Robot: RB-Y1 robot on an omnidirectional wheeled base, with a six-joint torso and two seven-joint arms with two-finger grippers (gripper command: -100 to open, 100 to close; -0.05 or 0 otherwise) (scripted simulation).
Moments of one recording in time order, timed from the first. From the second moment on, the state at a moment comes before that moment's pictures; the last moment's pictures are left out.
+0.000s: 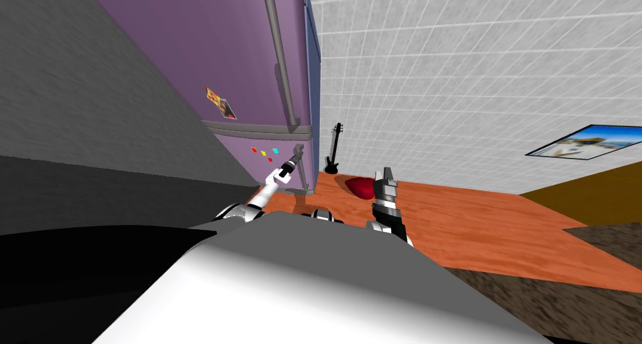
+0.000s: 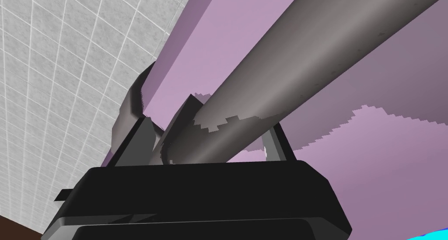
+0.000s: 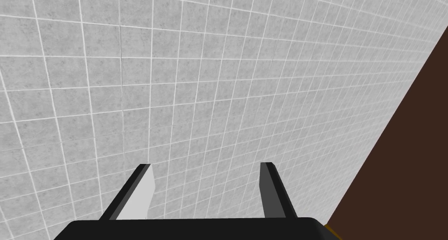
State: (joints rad) left arm -0.28 0.42 -0.05 -1.28 -0.28 -0.20 -0.18; right arm 0.53 -0.04 0.05 -2.20 -0.02 -0.42 0.11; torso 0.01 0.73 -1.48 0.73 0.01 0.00
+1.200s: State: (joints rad) left arm -0.03 0.38 0.01 -1.53 -0.29 -0.20 -0.21; right arm 0.53 -0.04 0.05 -2.20 -0.02 -0.42 0.11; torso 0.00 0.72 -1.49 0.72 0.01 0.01
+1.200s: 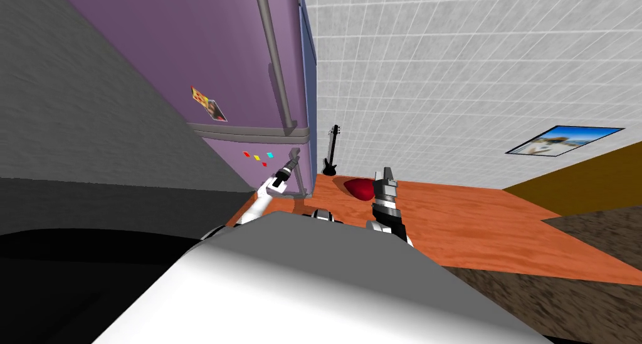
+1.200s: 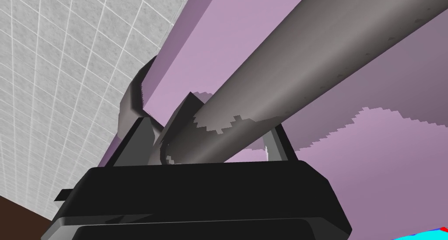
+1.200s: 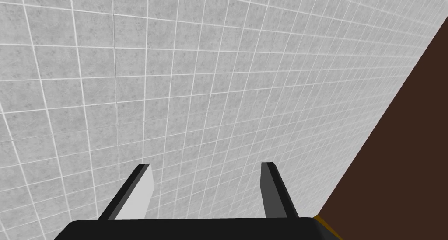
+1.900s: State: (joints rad) left arm 0.11 0.35 0.04 -1.69 -0.29 -0.17 -0.23; right arm 0.53 -0.04 0.05 -2.20 -0.02 -0.42 0.11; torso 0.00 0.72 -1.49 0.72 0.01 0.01
